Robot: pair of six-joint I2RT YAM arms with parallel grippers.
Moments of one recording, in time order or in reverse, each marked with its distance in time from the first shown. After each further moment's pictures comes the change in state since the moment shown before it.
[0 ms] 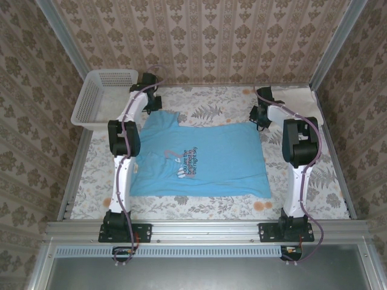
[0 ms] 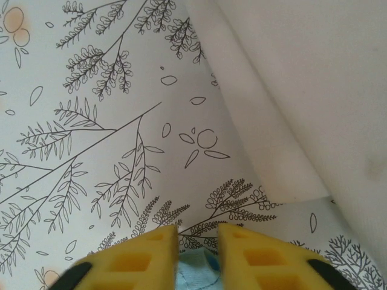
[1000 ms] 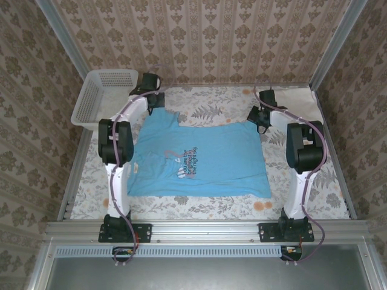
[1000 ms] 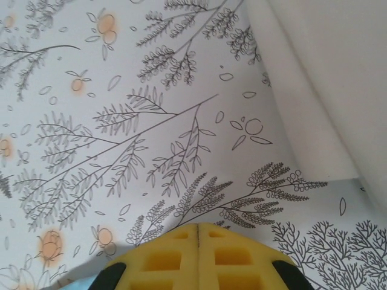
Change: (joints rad) left arm -0.057 -0.393 -0.550 0.422 -0.037 0.074; right arm 0.000 -0.124 -0.180 0.204 -0.081 -0.050
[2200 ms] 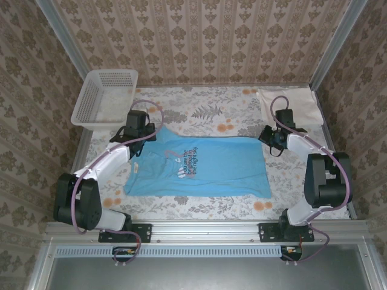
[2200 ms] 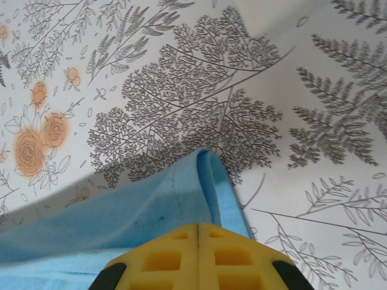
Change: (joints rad) left arm -0.082 -0.871 -1.023 0.277 -0.063 -0.144; right arm -0.074 -0.468 -0.480 -0.044 -0.116 0.001
